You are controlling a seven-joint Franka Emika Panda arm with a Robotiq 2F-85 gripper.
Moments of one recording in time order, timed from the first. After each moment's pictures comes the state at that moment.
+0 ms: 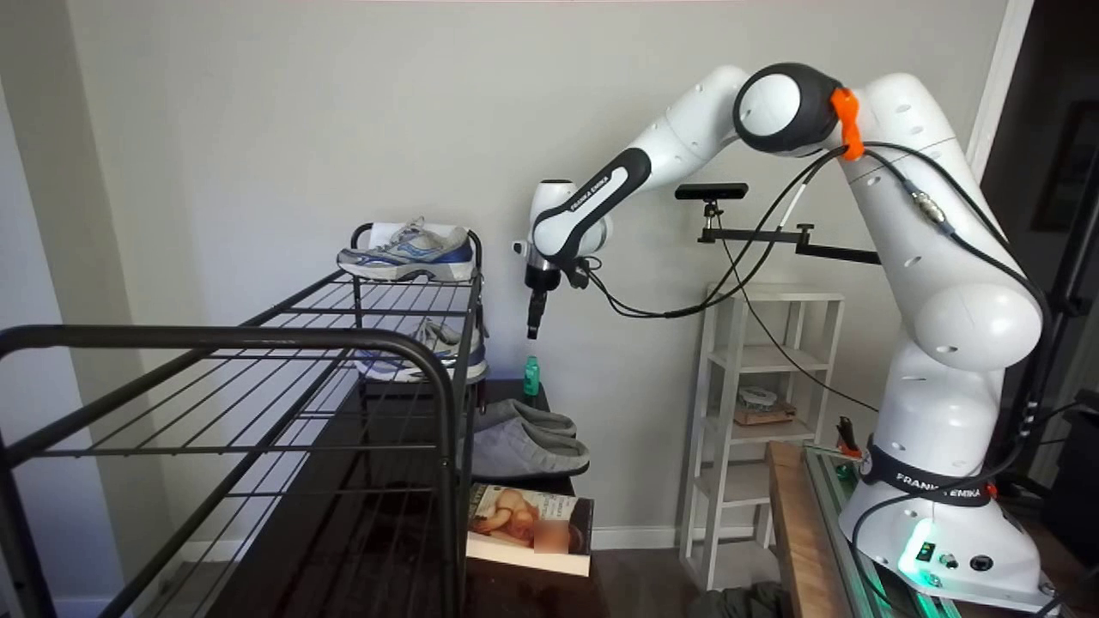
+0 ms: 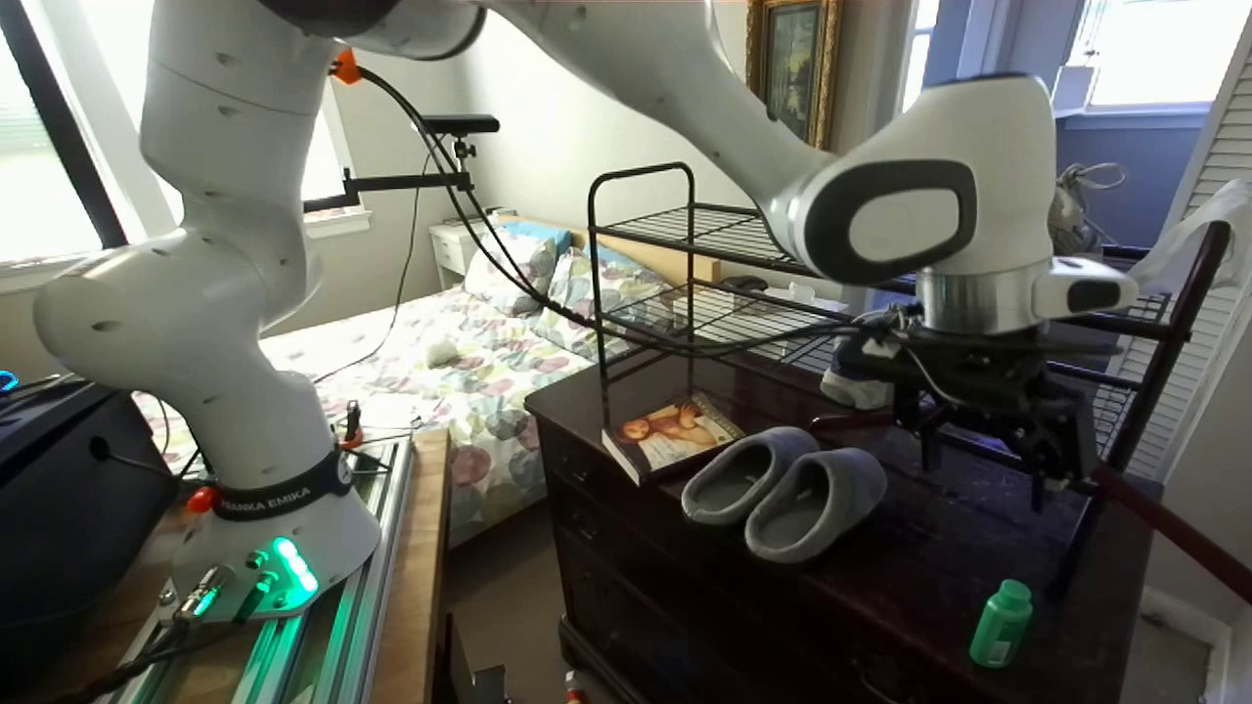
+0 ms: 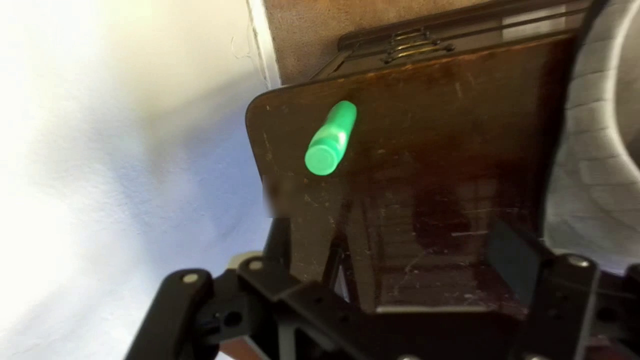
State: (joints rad) arm -0.30 0.50 -0.07 -1.76 -0.10 2.48 -0.58
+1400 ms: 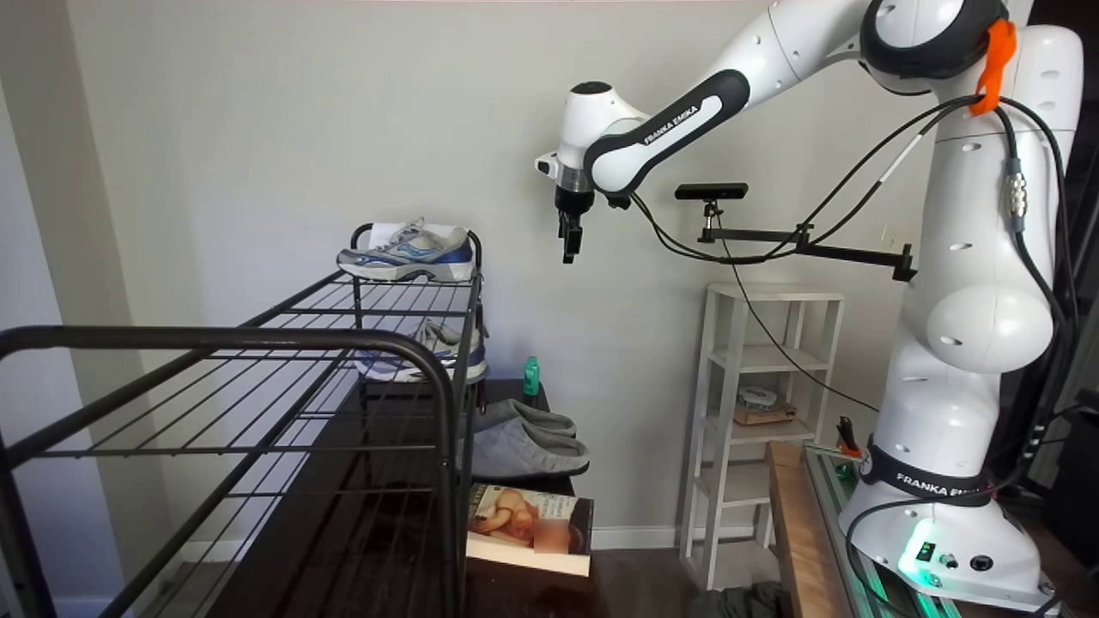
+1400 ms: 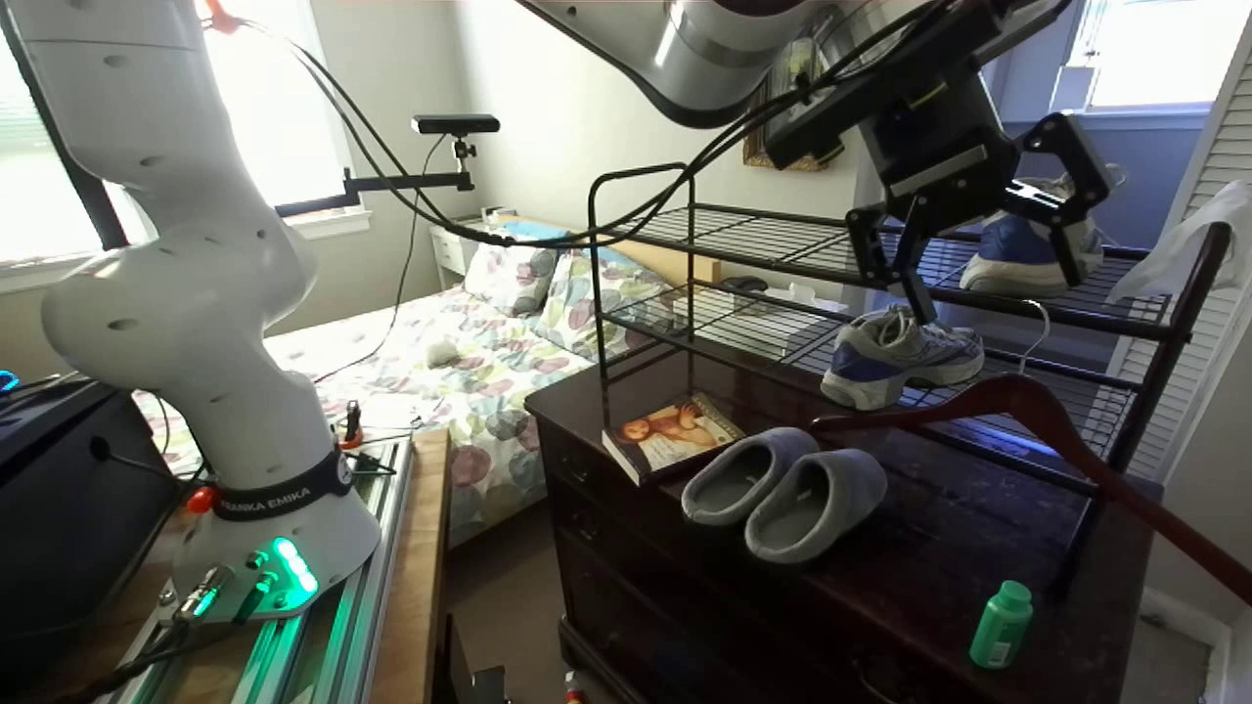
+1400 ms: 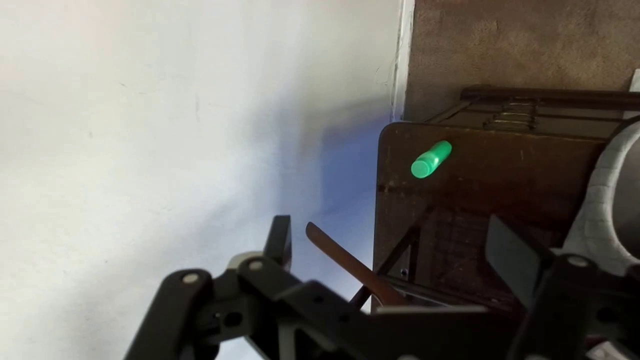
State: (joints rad) arm -0.22 0.06 -0.13 -1.98 -0.54 2.41 -0.49
